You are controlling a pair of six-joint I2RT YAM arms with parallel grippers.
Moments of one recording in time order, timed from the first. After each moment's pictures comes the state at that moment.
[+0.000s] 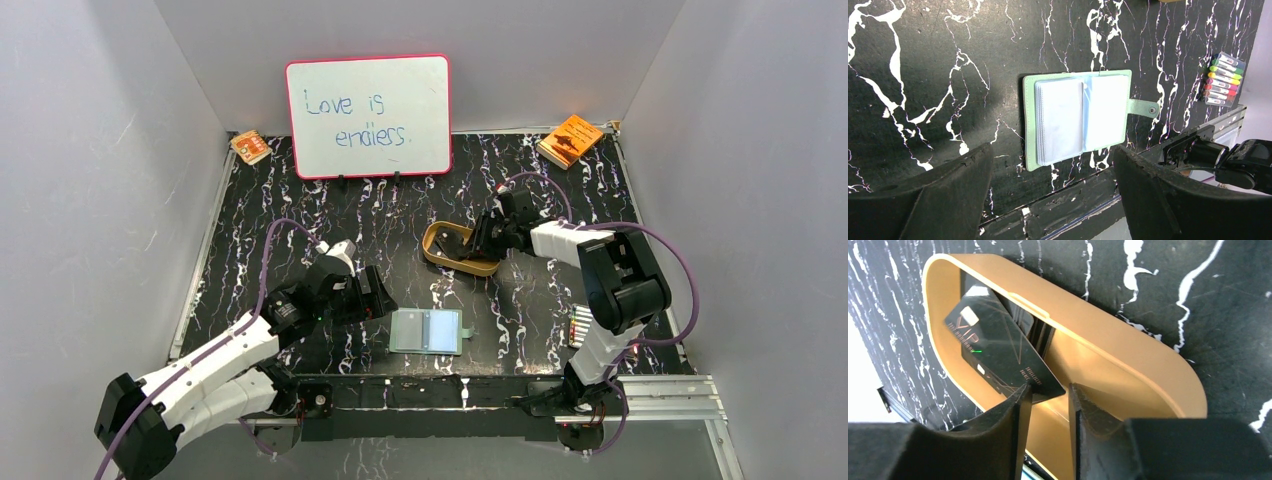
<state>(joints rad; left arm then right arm) -0.74 0.87 0.54 -0.45 0.03 -0.86 0.39 1.74 0.92 -0.10 -0.38 0.62</state>
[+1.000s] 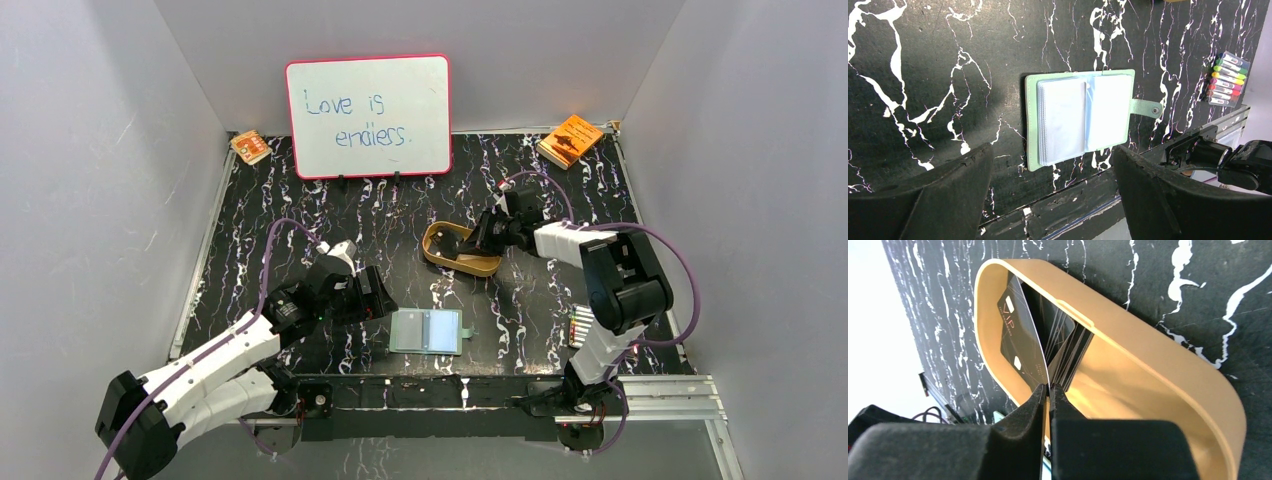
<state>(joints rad) -0.74 0.89 0.54 -0.45 0.03 -0.86 0.37 1.73 0.90 0.00 -0.51 0.68</state>
